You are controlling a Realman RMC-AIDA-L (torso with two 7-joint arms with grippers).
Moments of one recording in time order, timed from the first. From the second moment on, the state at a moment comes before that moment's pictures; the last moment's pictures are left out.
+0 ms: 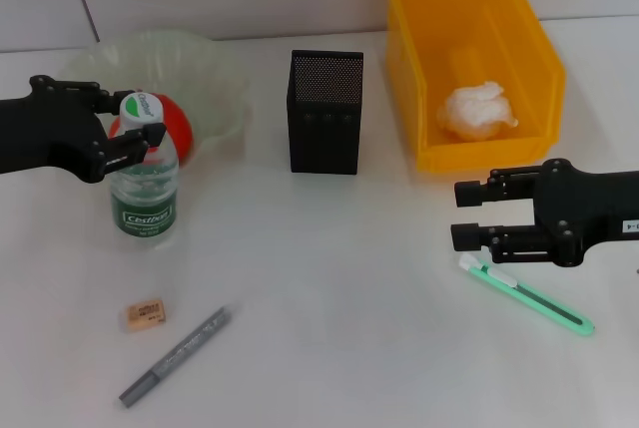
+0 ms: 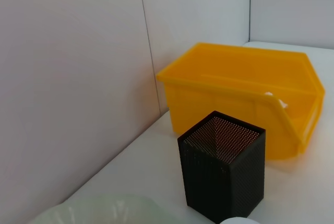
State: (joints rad) left arm -0.29 -2.06 1.18 1.44 2.03 1.28 -1.84; right arm 0.41 2.05 -0.71 -0.92 -1.96 -1.84 1.57
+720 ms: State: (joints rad) left arm -0.28 -2.07 1.13 1.39 2.02 1.28 -1.79; right arm 0.42 2.05 -0.71 -0.92 -1.96 -1.85 1.57
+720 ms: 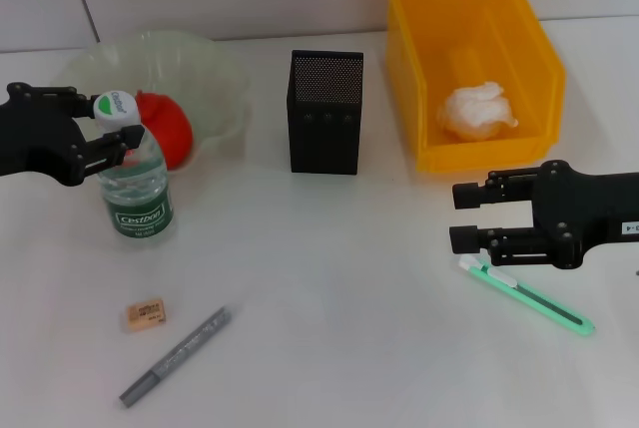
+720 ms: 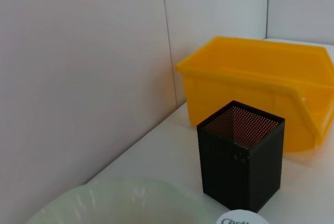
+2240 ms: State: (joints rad) left arm -0.29 -2.06 1.07 1.34 1.99 1.27 -1.79; right arm 0.42 2.05 -0.71 -0.92 -1.96 -1.84 1.57
